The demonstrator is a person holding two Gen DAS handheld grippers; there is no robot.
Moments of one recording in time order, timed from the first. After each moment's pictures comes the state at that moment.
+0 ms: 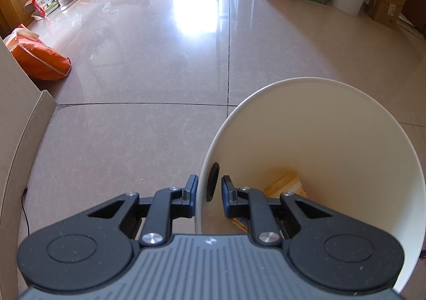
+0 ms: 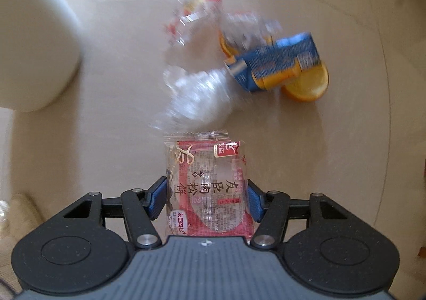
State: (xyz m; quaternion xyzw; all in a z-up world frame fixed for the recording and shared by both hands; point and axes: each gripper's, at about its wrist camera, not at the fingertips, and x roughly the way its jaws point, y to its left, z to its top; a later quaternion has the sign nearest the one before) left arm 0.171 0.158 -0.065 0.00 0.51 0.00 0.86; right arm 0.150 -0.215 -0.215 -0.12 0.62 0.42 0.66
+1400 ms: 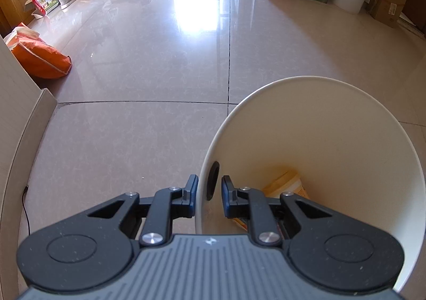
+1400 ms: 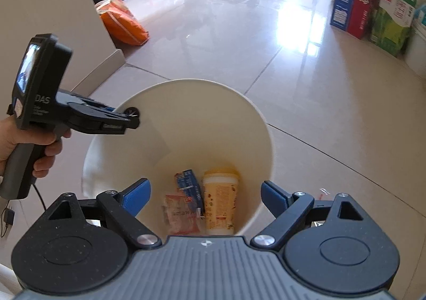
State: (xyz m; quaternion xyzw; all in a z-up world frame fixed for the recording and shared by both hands) left arm 0.173 0.157 -0.066 0.00 0.52 0.00 0.86; right arm 0.156 -0.062 0.028 -0.03 0.42 0.60 0.68
